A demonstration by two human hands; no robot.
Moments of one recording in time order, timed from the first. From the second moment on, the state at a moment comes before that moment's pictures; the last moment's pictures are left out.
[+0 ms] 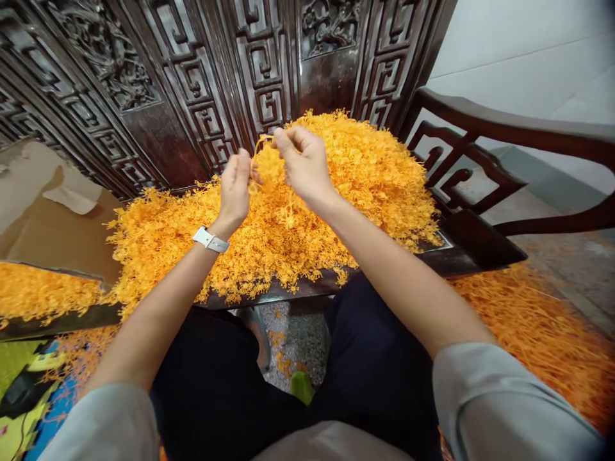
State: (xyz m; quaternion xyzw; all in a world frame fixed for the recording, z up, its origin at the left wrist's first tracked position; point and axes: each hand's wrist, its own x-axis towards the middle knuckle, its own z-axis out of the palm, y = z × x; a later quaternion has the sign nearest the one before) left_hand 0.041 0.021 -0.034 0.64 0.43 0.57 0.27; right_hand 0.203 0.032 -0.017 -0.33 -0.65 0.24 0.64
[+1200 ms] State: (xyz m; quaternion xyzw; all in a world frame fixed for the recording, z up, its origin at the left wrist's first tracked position) left_hand 0.018 -0.010 -0.004 0.87 0.44 0.19 -0.10; right_hand 0.218 0.035 -0.040 -0.39 -0.74 0.13 0.53
